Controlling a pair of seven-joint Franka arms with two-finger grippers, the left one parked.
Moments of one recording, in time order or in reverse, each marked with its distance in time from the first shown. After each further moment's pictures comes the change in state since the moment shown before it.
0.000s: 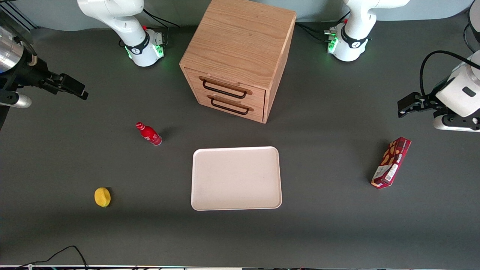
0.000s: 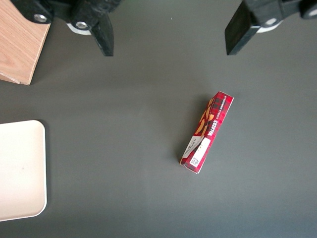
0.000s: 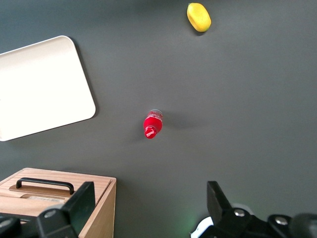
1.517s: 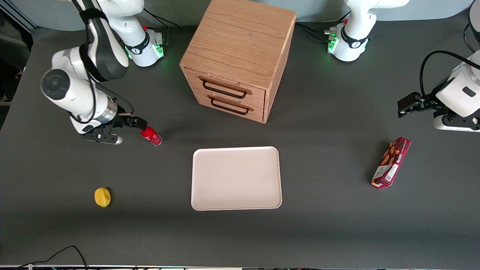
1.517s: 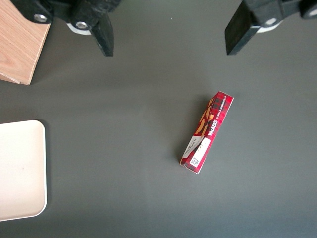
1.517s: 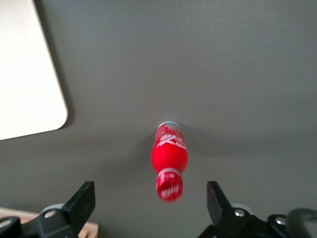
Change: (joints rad) arm 0.014 0.053 0.087 -0.663 0.003 0.719 0.003
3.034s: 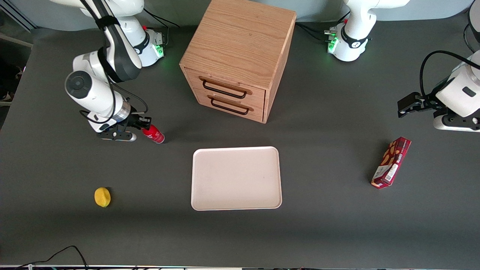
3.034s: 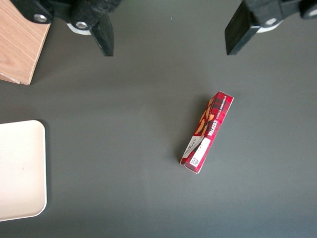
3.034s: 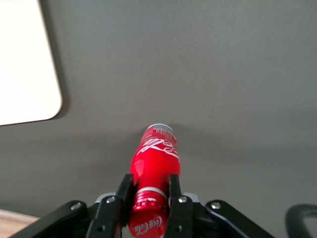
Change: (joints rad) arm -0.002 -0.009 0.034 0.012 -0.018 -0.035 -0.044
